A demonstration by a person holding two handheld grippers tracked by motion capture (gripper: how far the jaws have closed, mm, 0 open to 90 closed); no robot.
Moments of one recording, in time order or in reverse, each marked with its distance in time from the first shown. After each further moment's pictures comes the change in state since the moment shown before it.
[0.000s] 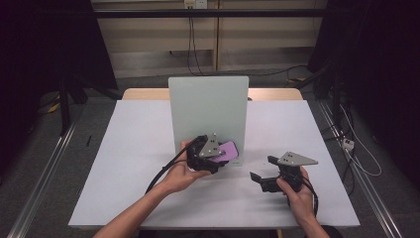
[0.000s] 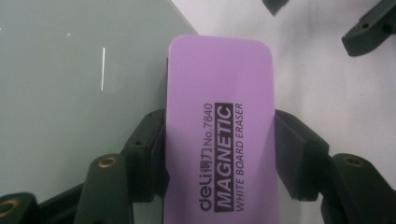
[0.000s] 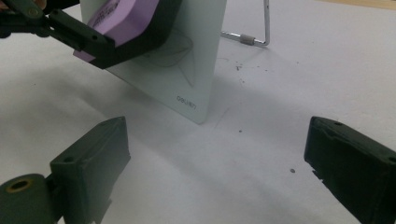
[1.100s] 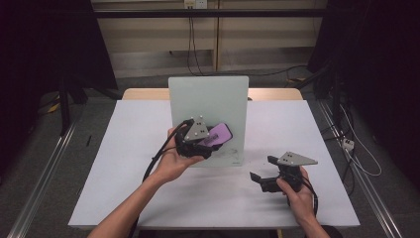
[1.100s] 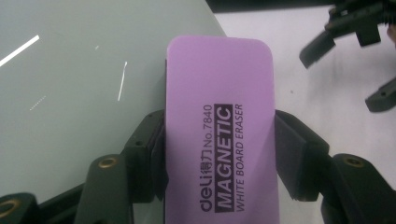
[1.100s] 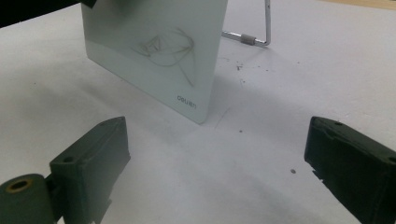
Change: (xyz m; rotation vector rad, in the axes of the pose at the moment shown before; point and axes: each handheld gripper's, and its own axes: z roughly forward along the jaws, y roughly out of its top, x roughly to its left) left arm 0.035 0.015 -0.042 -0.120 0.085 -0.098; right arm 0.000 0.000 0.001 0.001 0.003 -0.004
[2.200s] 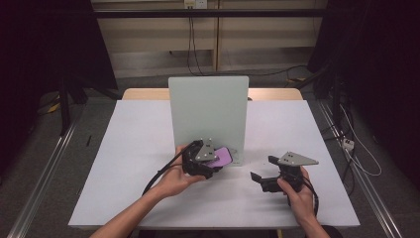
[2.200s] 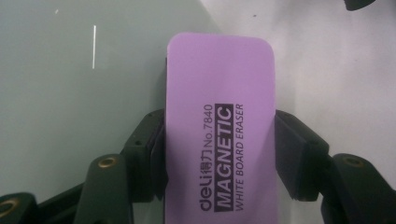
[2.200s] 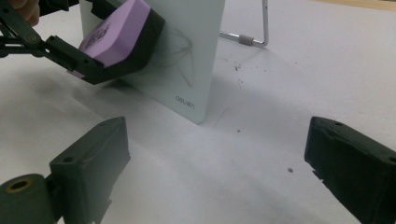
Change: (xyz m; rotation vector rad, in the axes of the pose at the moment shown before) left arm -0.040 -0.039 0.032 0.180 -0.098 0.064; right arm -0.001 0.000 -0.001 -0.003 -0.004 0.002
